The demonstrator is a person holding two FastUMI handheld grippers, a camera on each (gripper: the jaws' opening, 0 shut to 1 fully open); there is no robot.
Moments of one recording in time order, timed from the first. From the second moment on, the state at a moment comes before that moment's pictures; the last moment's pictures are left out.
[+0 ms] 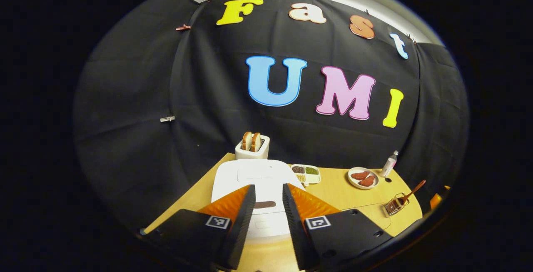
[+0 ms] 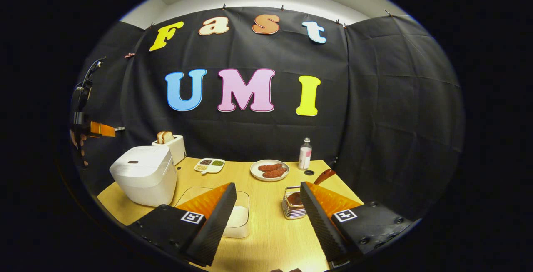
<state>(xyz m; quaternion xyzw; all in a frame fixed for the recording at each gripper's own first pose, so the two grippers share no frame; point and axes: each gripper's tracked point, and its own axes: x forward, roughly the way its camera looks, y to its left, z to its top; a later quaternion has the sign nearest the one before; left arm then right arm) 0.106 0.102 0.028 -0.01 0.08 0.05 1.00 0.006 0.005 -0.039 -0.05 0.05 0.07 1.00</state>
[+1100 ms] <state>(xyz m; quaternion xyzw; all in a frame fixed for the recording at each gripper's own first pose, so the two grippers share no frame) 0.191 0.101 -0.073 -0.07 0.24 0.01 0.97 0.014 -0.040 -0.046 -0.02 0.07 0.02 1.00</state>
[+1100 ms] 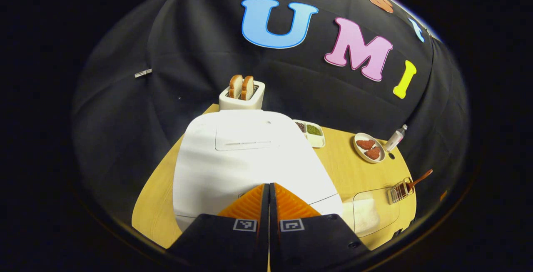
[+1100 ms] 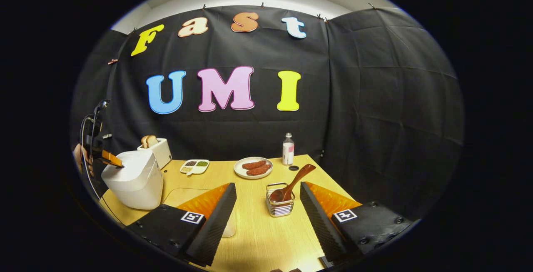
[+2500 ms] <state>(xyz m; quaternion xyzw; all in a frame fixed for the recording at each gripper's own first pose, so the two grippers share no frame) 0.029 0.061 0.022 -0.01 0.01 0.00 1.00 0.001 -0.024 -0.031 0.00 0.08 -0.01 1.00</state>
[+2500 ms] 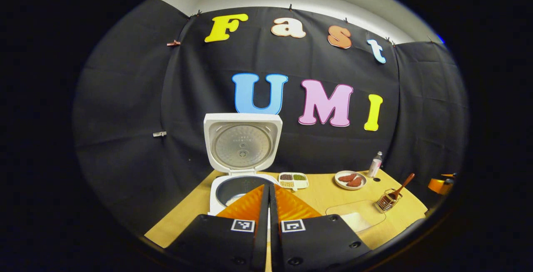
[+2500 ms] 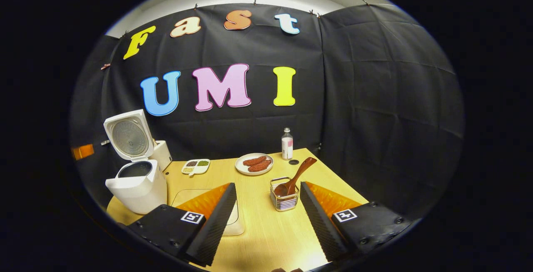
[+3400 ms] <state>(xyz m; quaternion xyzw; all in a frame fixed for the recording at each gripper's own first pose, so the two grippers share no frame) 0.037 -0.033 0.008 0.00 0.03 -0.01 1.00 0.141 -0.094 -0.099 0.02 0.19 -0.02 0.98</state>
